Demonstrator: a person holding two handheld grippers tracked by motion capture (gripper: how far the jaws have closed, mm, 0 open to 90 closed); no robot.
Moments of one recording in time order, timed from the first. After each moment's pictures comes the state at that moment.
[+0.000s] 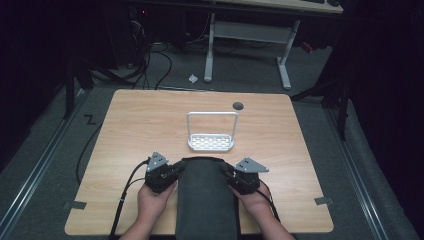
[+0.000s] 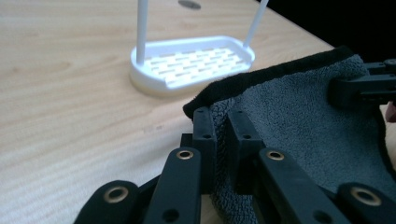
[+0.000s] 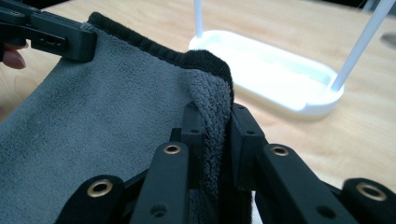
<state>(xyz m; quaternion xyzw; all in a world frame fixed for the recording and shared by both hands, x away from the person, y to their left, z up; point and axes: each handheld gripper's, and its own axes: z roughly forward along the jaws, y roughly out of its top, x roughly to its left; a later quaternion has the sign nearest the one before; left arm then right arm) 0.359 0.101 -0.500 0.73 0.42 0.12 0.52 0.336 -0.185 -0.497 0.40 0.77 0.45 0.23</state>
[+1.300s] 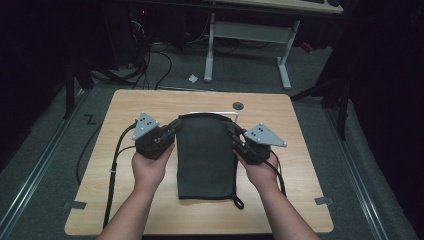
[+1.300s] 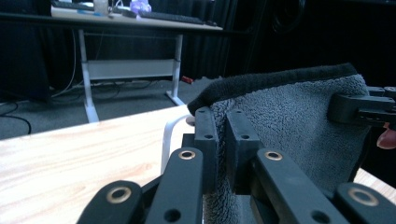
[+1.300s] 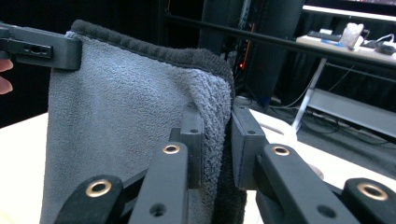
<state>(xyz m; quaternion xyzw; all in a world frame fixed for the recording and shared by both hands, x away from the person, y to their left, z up) 0.383 0.101 -0.375 0.68 0.37 0.22 0.60 0.359 -0.185 -0.381 0.36 0.69 0.52 0.34</state>
